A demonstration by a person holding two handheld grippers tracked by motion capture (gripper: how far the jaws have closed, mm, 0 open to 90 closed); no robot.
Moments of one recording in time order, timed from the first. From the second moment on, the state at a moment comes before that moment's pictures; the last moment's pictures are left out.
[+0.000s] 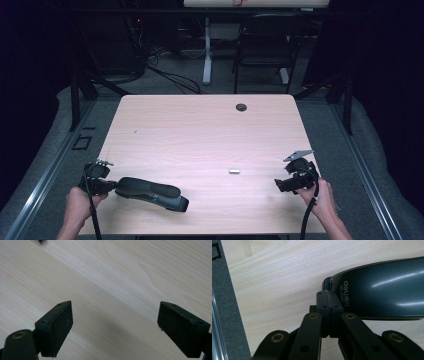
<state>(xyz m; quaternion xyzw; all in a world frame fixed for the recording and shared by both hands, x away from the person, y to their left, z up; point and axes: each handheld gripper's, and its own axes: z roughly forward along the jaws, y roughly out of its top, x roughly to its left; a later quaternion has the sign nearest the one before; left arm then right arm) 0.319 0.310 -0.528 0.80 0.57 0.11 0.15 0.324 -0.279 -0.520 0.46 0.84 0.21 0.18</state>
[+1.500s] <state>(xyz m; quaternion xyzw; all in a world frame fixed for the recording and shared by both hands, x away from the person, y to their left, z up) 0.313 0.273 -0.527 0.84 0.51 0.02 0.19 0.316 -0.261 -0.509 0.45 0.85 0.24 0.15</state>
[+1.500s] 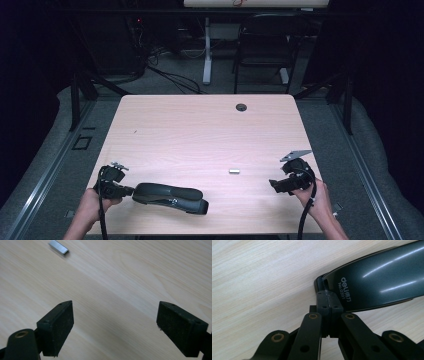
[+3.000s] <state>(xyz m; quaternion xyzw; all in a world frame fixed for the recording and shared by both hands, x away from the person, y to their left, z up) 0.315 0.234 -0.530 0.86 0.48 0.02 0.20 0.264 -0.097 -0.490 0.22 0.91 0.34 0.08</state>
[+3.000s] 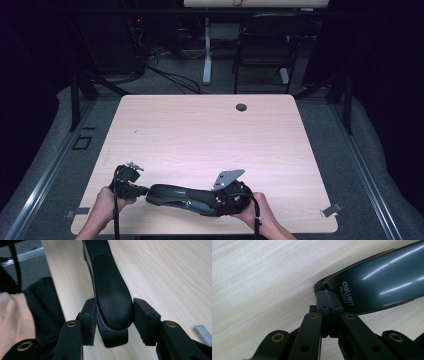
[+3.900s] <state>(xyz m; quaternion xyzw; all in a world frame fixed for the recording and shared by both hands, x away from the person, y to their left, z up) 0.318 0.226 -0.517 0.88 0.41 0.07 0.23 0.277 -0.112 -0.492 0.24 0.90 0.33 0.11</state>
